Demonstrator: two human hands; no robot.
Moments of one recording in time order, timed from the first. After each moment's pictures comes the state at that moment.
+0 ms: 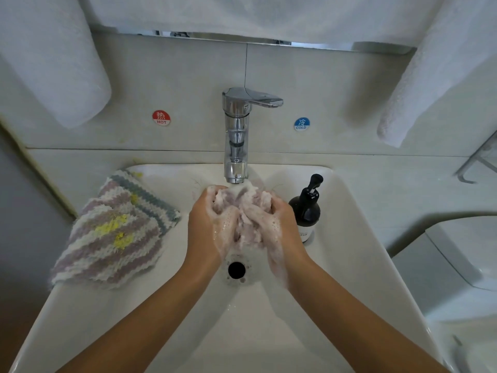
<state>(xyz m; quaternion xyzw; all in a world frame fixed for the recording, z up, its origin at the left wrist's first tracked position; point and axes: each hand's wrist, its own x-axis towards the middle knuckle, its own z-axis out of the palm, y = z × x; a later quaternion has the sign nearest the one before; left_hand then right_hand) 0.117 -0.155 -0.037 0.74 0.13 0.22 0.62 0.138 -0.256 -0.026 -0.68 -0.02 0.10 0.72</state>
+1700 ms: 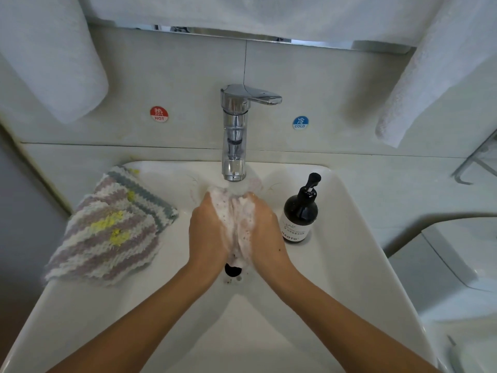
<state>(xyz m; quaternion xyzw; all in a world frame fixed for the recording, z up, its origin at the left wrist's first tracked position) 0.140 -0.148 -0.088 0.81 0.17 0.12 0.55 0.134 -0.245 -0.037 -0.85 -0.19 0.00 0.49</state>
